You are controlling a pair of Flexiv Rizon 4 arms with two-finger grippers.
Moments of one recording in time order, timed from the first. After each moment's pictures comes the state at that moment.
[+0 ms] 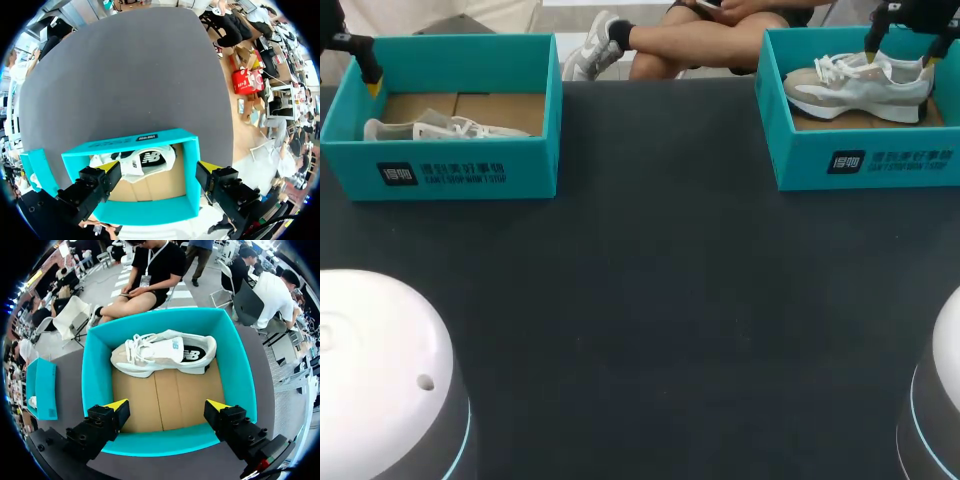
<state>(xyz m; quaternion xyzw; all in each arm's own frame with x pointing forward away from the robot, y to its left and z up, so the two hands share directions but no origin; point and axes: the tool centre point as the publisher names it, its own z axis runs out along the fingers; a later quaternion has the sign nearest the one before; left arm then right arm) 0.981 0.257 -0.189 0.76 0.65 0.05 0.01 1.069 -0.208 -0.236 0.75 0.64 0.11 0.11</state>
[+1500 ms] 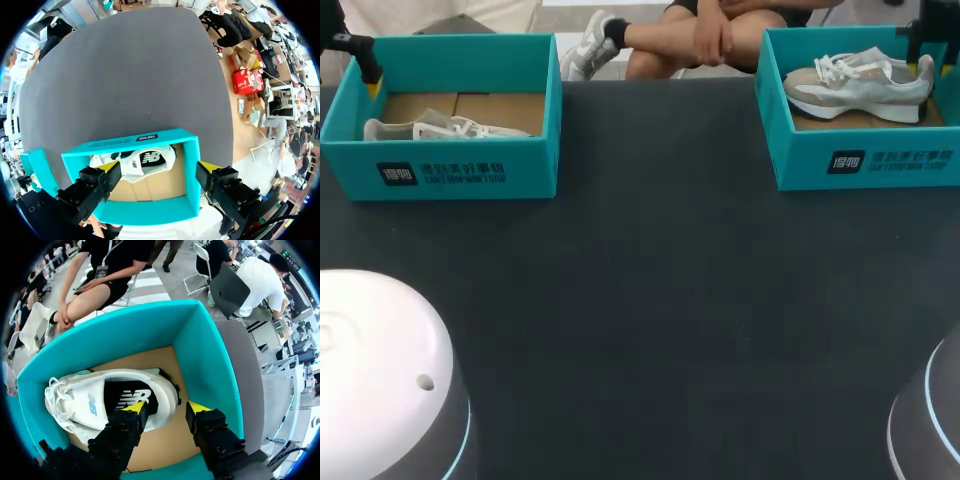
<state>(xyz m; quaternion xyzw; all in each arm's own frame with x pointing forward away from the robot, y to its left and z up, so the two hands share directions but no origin) 0.981 0.257 -0.189 0.76 0.65 0.05 0.01 1.163 -0.326 -0.331 0.80 0.59 -0.01 0.13</state>
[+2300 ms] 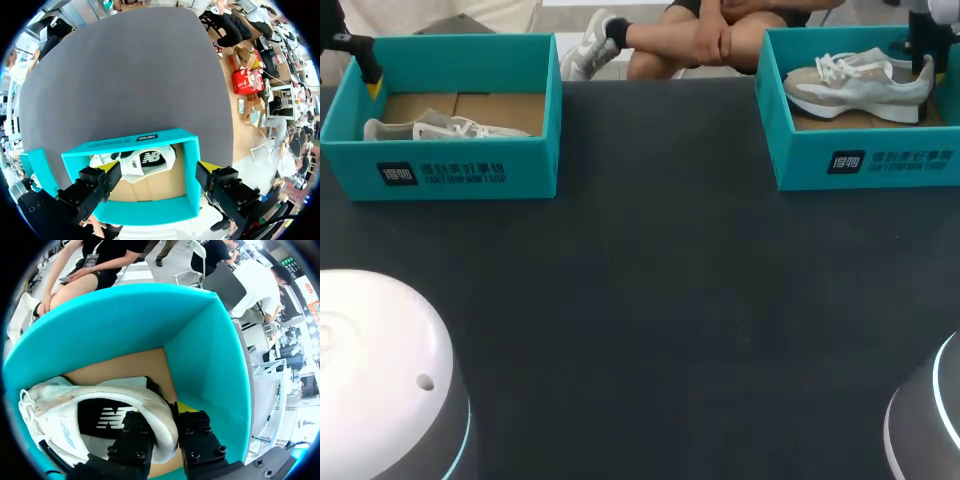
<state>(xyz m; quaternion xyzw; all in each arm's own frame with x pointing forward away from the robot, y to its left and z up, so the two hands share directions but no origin) 0.981 0.257 -0.189 0.76 0.65 0.05 0.01 1.178 -0.347 -0.362 0.79 0.59 -0.09 0.15</state>
